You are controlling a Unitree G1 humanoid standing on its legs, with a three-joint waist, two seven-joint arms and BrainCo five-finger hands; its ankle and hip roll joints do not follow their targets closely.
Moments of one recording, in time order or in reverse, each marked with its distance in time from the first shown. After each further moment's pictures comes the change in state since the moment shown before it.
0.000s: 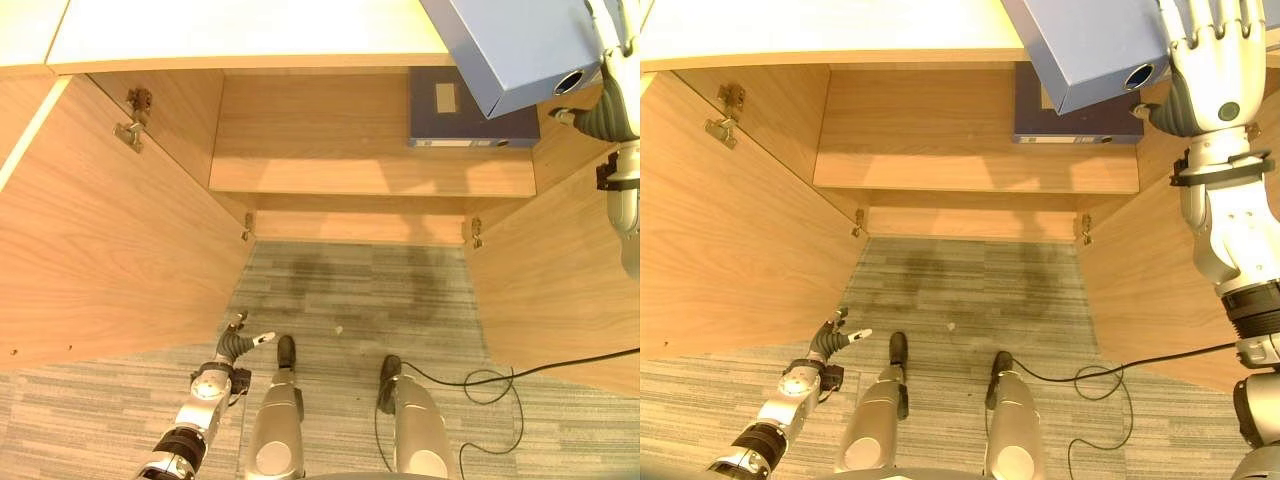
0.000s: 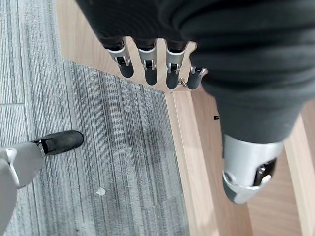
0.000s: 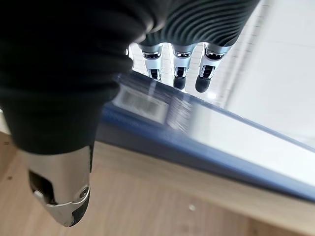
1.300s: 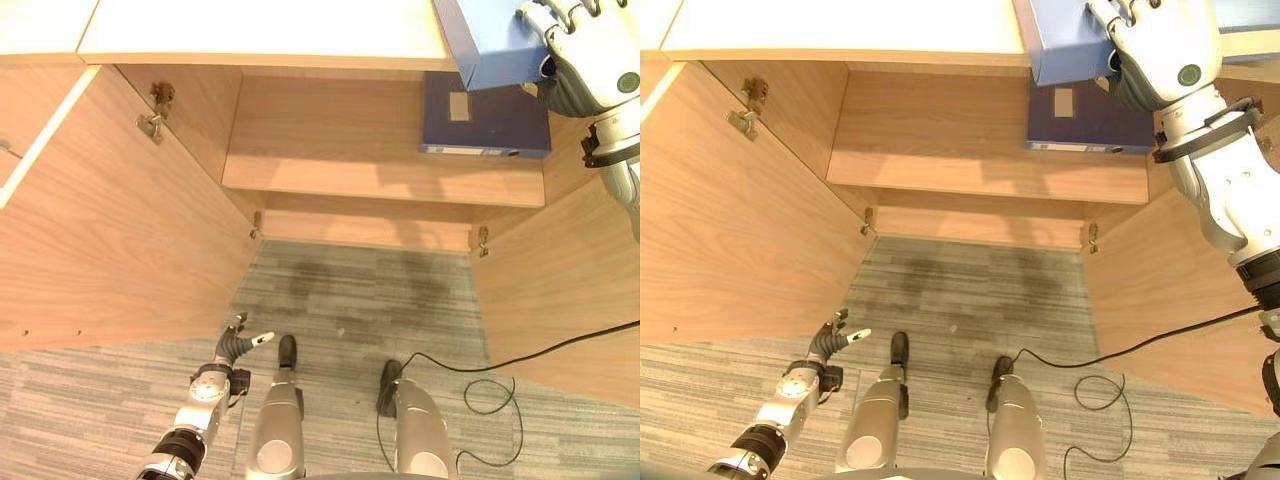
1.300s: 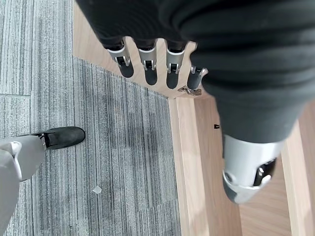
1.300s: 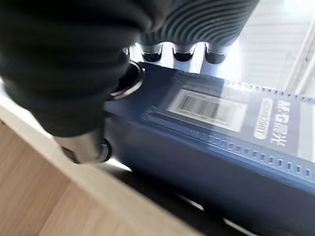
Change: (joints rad) left arm 0.009 0.002 -0.010 -0.007 -0.037 0.003 -0.012; right arm -0.224 -0.101 0.255 -0.025 0.000 -0.070 0.041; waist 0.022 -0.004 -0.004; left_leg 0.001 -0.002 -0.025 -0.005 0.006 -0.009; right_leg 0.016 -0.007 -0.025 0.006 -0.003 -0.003
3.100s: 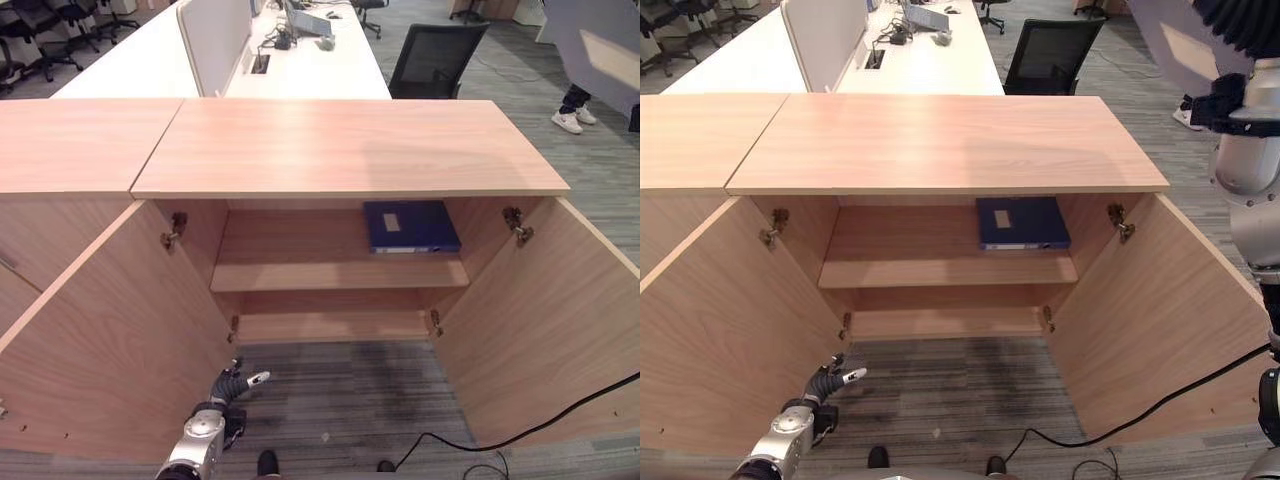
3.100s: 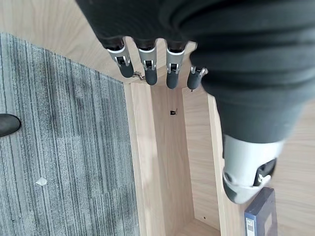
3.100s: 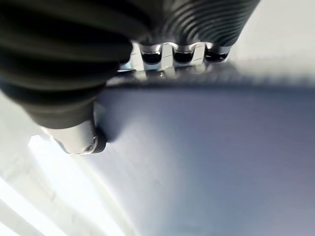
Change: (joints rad) left arm 0.116 -0.035 0.052 0.047 0.018 0.078 -0.035; right arm 0.130 0.050 -0.475 -0.216 0.646 -0.096 -0.007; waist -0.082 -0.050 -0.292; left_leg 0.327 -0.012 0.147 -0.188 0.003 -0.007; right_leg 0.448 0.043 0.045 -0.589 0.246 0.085
